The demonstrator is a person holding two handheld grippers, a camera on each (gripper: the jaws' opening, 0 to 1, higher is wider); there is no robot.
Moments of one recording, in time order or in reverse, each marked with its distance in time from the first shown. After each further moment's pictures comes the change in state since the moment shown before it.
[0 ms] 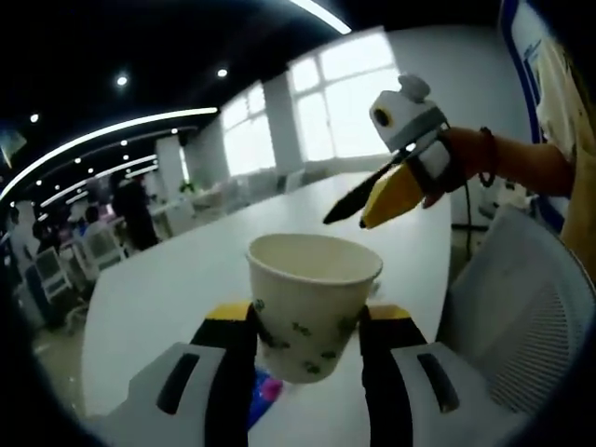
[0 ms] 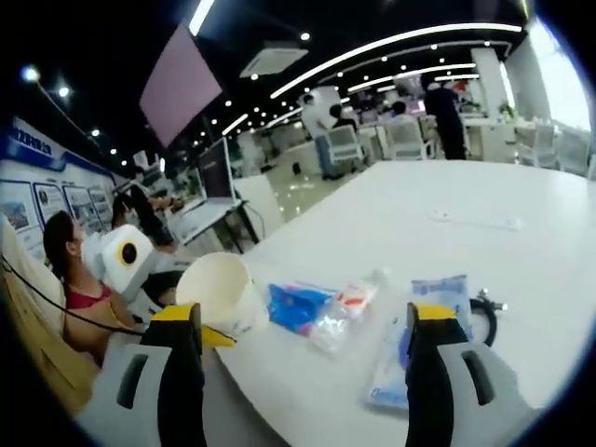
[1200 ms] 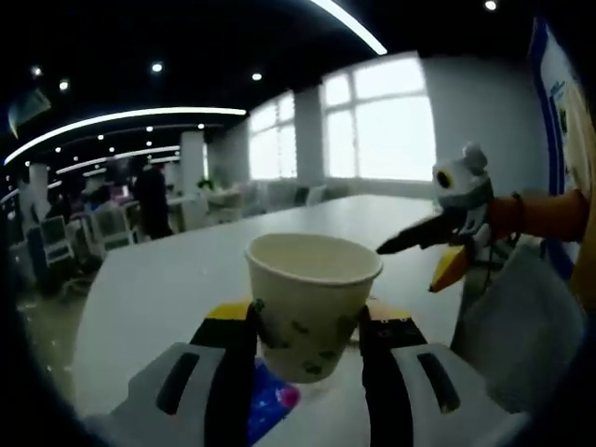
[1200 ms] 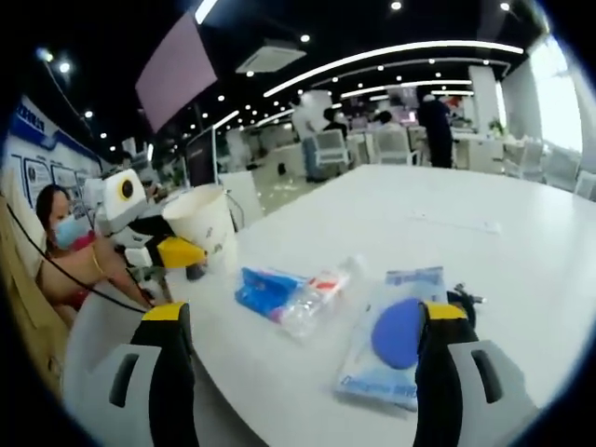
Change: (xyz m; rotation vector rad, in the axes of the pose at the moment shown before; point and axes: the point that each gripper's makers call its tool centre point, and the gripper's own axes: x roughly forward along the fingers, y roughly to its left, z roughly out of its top) left arm -0.008 0.053 0.012 -0.153 -0.074 0.059; right arm -0.007 -0.022 -0.027 -0.056 -0.015 -0.088
